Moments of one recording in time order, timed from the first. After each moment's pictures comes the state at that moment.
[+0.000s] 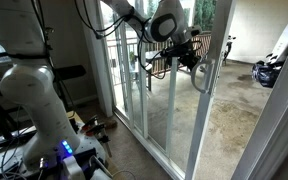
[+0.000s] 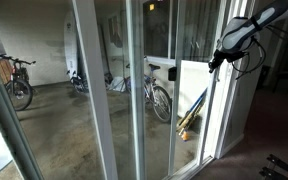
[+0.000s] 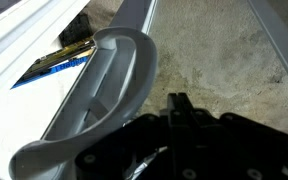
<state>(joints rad) -0.28 0.11 -0.10 -2.14 -0.09 2.72 -0.16</state>
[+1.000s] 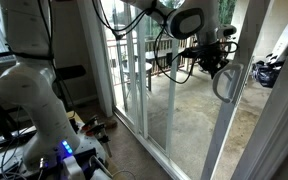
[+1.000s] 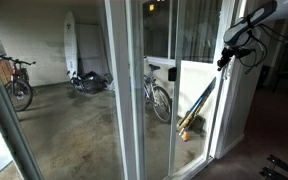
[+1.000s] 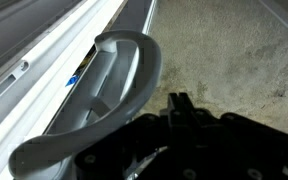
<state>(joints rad) -0.38 0.26 -0.17 -1.89 0.13 2.53 -0.51</state>
